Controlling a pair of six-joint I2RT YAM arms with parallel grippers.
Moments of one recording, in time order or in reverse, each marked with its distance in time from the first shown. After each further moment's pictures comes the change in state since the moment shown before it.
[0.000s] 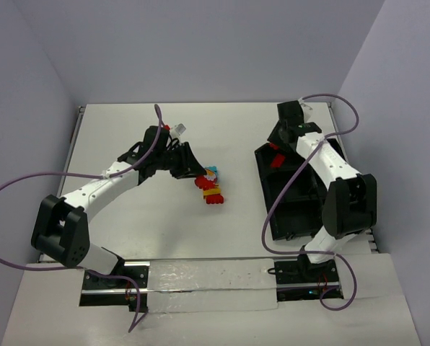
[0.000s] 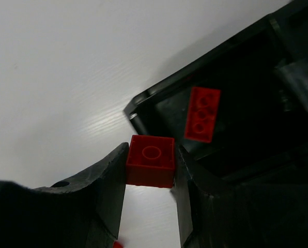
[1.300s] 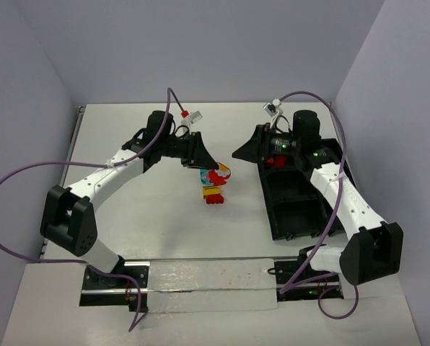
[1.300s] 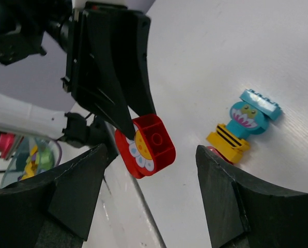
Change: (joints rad) left arm 0.000 0.096 0.172 0.047 0.388 0.110; right arm 0.018 -0.371 -0.265 0.365 -1.144 -0.269
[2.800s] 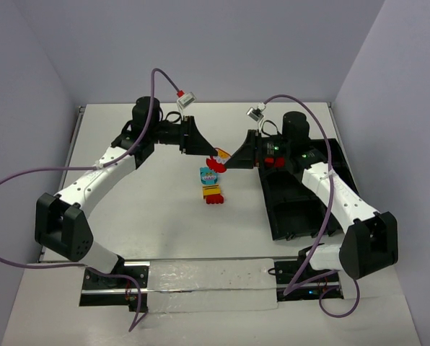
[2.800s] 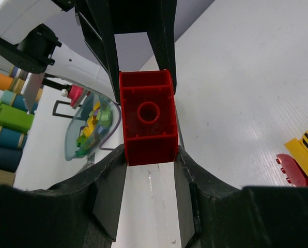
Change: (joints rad) left arm 0.036 -0.049 0.069 0.209 0.207 -0.051; right arm 0.085 0.050 -0.037 0.208 -0.285 0.179
